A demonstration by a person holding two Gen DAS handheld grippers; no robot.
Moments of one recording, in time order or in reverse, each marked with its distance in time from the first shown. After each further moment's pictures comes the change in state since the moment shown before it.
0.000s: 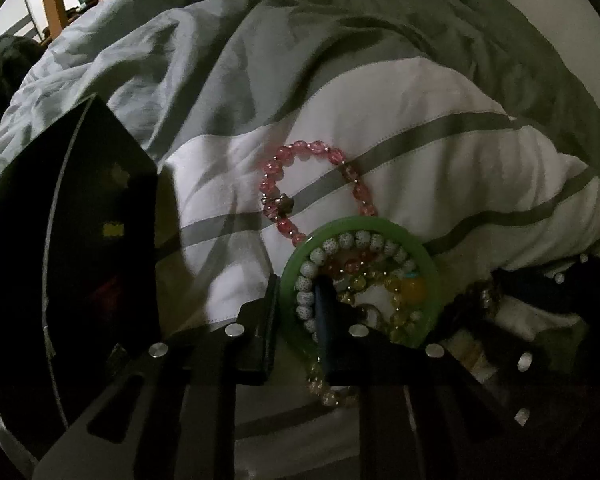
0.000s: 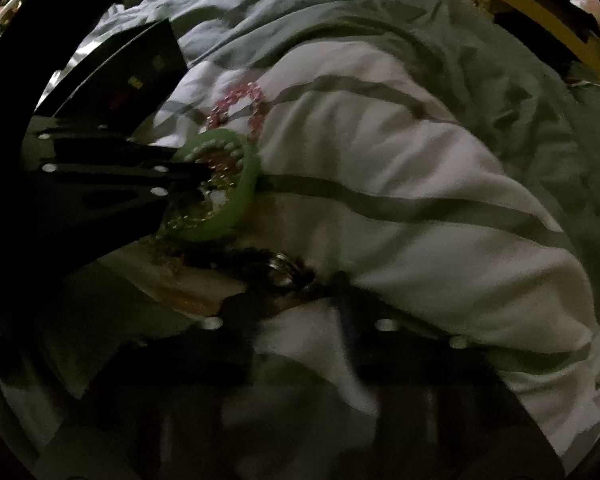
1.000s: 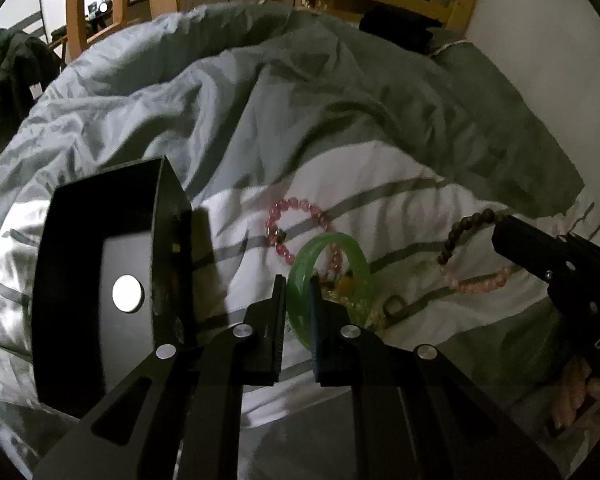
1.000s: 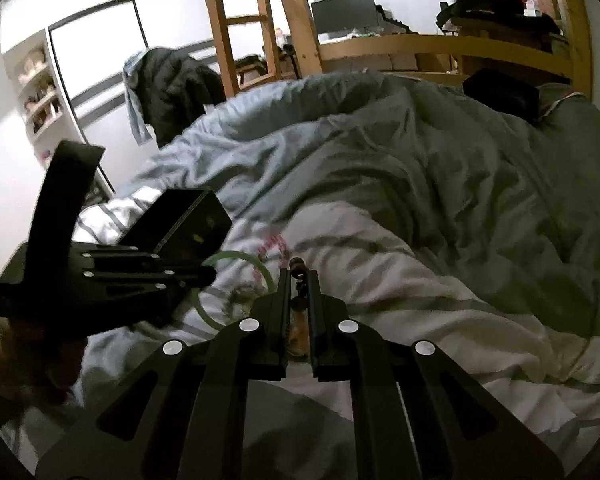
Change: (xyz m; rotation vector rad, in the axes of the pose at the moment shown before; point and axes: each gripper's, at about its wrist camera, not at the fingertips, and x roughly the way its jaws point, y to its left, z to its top) left arm -0.093 0.023 -0.013 -0.042 -0.140 -0.089; right arm -0.098 -0.036 0.000 0.159 -0.403 0.202
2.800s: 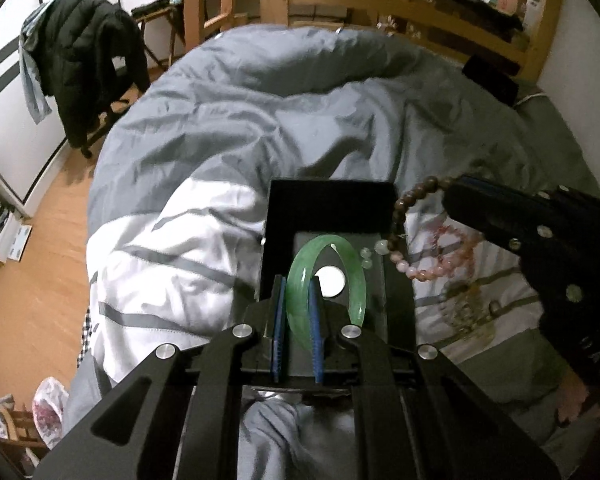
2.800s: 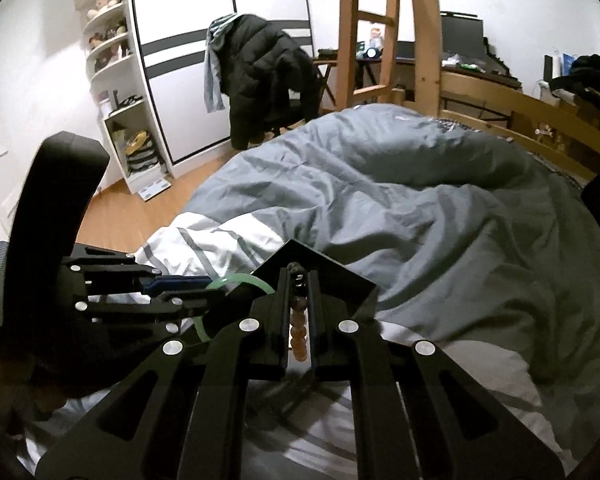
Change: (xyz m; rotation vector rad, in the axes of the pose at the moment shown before) left arm -0.070 0.134 -0.005 -0.167 0.015 0.193; right arm 0.088 0.177 0.076 -0.298 0.077 0.133
